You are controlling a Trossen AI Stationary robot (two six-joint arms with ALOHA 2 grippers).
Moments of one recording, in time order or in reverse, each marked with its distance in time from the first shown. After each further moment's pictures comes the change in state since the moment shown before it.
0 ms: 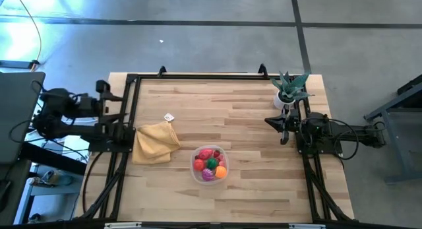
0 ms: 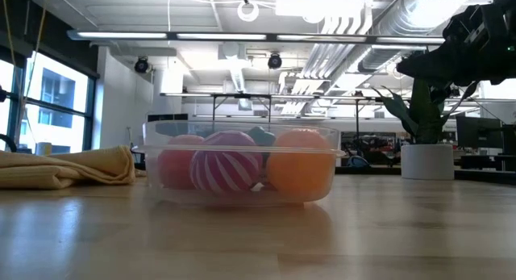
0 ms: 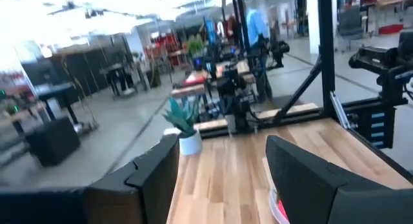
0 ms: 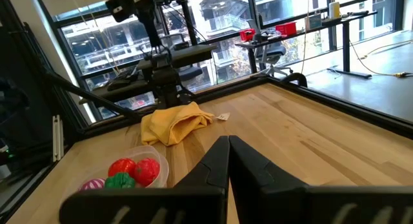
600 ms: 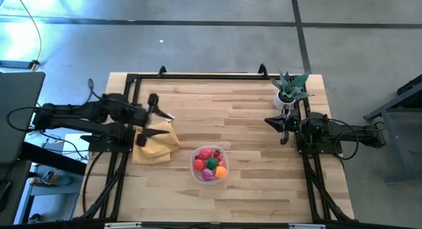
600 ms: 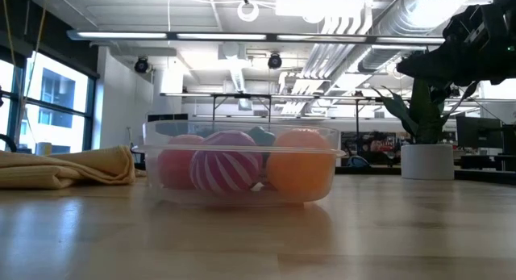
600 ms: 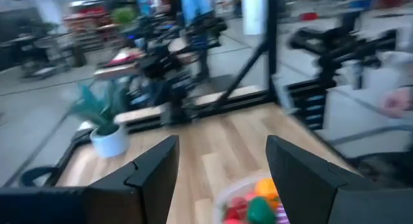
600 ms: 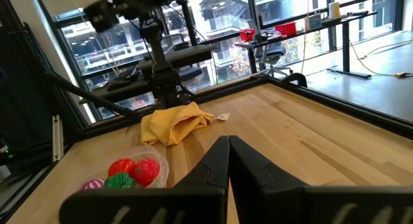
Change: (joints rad) left arm 0.000 0.495 -0.191 0.565 0.235 -0.054; right arm 0.000 0.000 0.000 0.000 0.001 0.000
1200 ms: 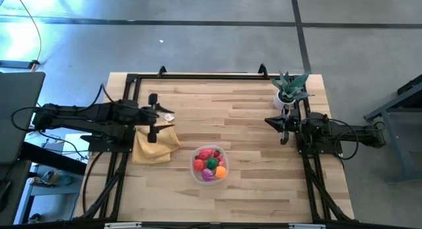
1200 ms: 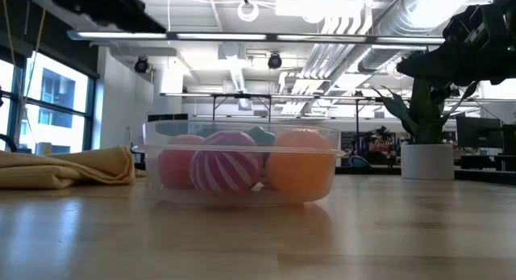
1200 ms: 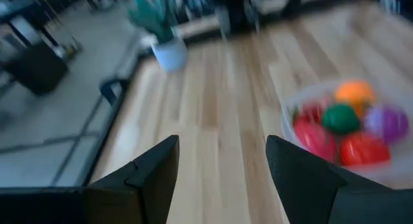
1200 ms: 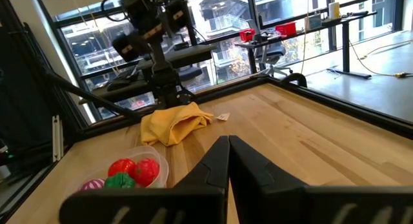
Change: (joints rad) left arm 0.000 0.007 -0.075 -0.206 -0.297 0.109; right arm 0.000 0.000 0.000 0.000 0.000 0.000
